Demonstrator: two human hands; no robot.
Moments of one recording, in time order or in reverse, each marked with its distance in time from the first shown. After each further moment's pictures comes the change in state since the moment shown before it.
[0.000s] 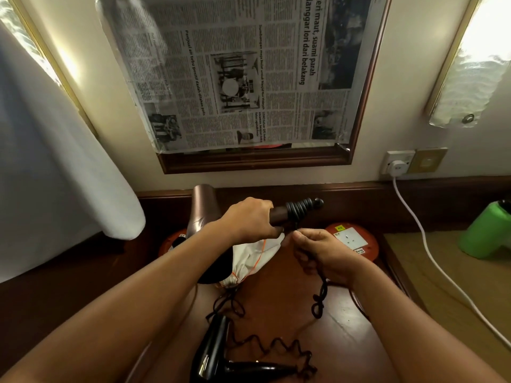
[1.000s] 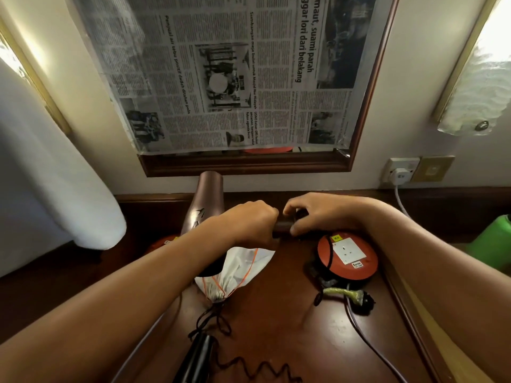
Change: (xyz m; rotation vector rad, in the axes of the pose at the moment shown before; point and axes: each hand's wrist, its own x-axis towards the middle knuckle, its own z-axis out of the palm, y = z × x) left_hand 0.049 0.012 0.000 0.186 -0.129 0.128; right_hand 0.053 -0.105 -0.049 -1.104 -0.163 0.094
